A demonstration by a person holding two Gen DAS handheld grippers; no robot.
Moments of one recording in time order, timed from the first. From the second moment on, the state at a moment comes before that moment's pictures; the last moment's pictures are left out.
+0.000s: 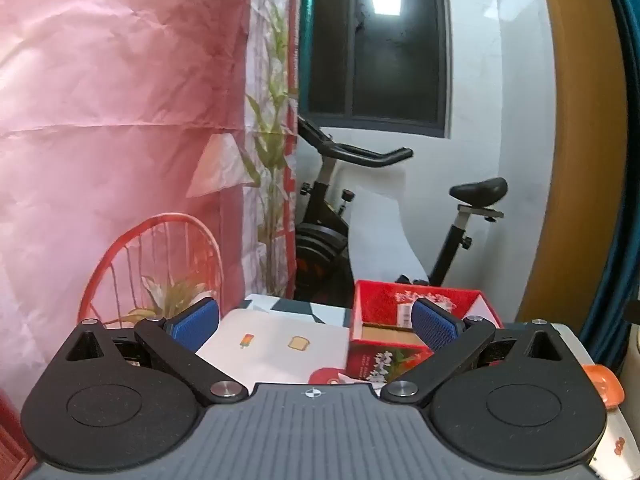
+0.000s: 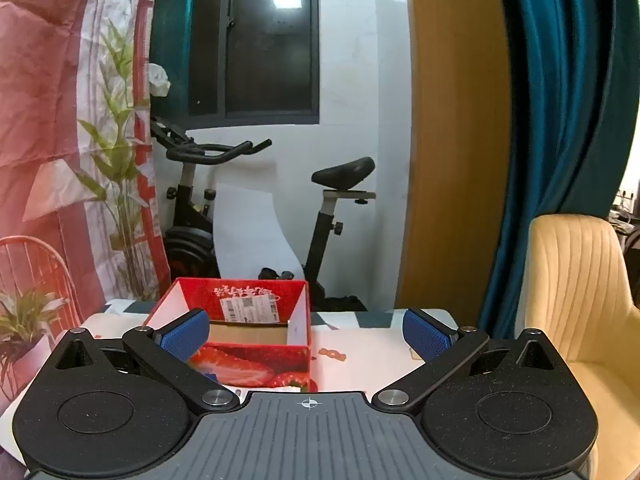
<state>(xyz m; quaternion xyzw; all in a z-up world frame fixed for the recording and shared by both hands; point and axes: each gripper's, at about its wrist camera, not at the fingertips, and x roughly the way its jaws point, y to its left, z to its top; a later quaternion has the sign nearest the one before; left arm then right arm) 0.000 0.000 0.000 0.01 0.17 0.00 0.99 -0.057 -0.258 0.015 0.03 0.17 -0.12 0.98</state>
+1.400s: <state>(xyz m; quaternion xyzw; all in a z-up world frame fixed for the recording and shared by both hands) 0.004 0.002 -0.003 0.01 0.16 -0.01 0.99 -0.053 -0.264 0.009 0.05 0.19 -0.12 0.97</state>
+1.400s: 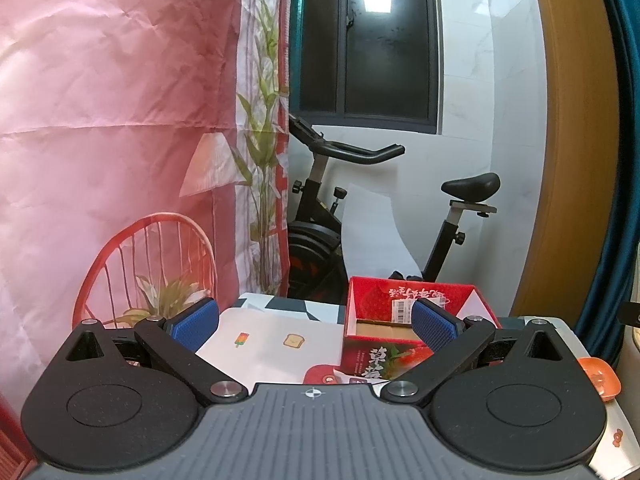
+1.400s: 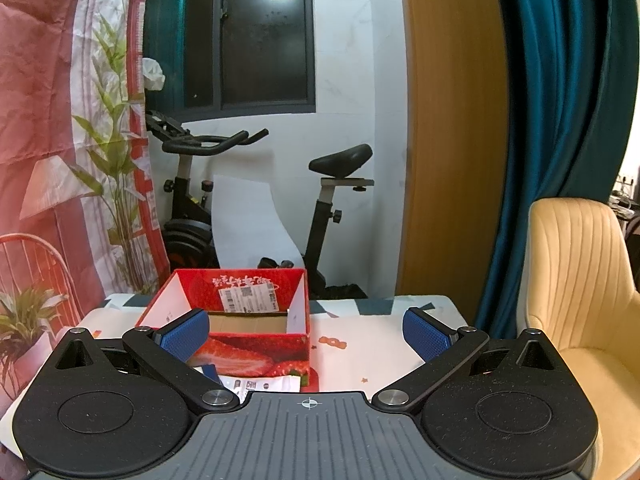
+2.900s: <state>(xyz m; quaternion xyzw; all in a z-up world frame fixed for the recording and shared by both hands) 0.008 0.005 -0.008 0.01 0.17 -0.03 0.99 -0.051 -0.270 0.010 0.04 0.19 -0.13 0.97</state>
